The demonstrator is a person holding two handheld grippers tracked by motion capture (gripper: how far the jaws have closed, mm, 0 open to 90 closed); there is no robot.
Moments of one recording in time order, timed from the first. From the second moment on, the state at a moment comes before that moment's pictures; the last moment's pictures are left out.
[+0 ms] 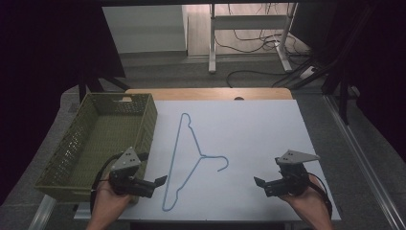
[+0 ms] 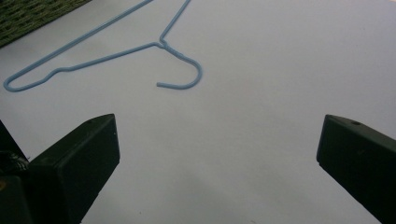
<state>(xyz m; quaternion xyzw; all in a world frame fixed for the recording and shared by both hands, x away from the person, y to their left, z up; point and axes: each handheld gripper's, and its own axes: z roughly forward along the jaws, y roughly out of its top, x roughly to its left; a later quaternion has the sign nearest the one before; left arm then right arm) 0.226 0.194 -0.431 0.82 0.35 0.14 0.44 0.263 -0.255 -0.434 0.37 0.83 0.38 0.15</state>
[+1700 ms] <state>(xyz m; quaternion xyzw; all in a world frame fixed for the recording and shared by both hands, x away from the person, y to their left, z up) 0.295 0.123 -0.488 0.84 0.34 0.10 0.41 0.362 -0.149 -0.485 0.32 0.89 0.31 0.14</state>
